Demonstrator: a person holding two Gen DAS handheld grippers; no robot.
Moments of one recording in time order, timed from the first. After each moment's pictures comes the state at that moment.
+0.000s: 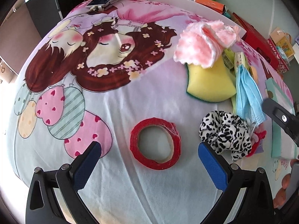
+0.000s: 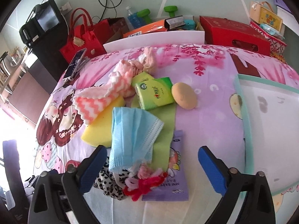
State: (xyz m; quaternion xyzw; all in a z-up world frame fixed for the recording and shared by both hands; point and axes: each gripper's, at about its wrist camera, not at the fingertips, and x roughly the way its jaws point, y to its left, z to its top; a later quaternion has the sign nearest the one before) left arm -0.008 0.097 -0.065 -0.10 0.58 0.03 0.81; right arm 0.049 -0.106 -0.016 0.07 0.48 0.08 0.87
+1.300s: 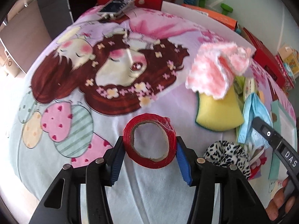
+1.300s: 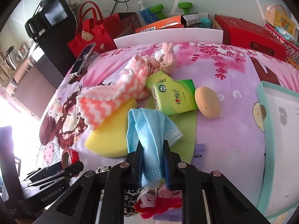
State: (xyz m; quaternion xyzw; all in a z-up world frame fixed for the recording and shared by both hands) left arm 0.037 0.121 -0.039 -0.12 0.55 0.07 0.82; right arm 0.075 -0.085 -0.030 0.06 0.49 0.12 0.86
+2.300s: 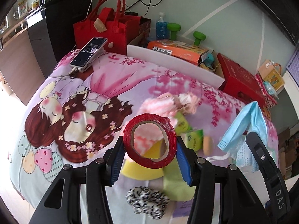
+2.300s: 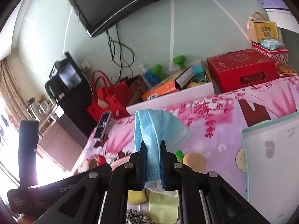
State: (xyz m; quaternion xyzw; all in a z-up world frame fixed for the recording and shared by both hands) left arm 0.088 0.038 0.055 -0.13 0.47 0.05 0.87; right arm 0.066 -0.154 0.055 0.19 0.30 0.15 0.92
